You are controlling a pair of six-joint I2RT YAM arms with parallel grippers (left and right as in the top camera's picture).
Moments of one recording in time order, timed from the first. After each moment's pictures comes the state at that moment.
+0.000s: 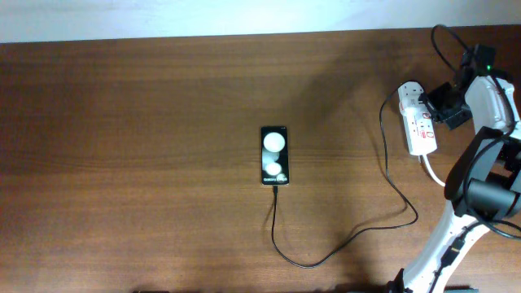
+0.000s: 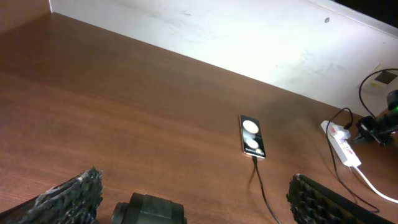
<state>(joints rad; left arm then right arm) -0.05 0.02 1.45 -1.69 -0.01 -0.34 -0.39 2.24 1.80 -0.89 -0.03 0.67</state>
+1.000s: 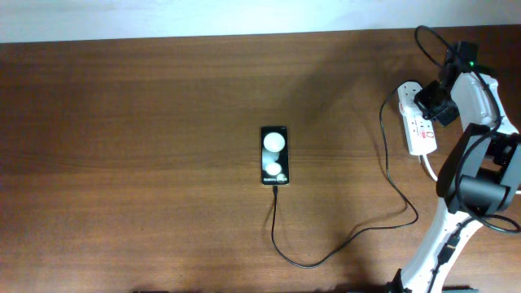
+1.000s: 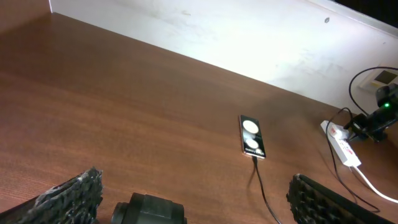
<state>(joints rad) -0.05 0.02 1.45 -1.69 -0.01 -0.34 -0.32 2.26 1.82 -0.89 0.07 0.64</state>
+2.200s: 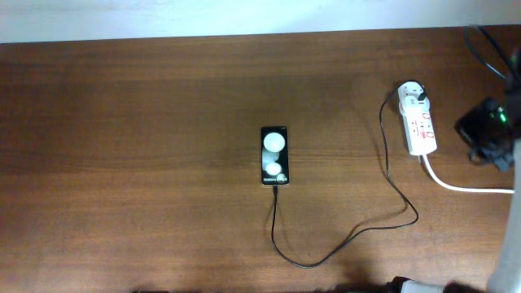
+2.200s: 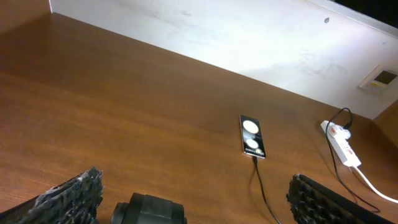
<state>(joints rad) -0.05 0.02 1.45 -1.69 -0.01 -0.34 -0.32 1.44 1.78 -1.53 0.10 0.63</state>
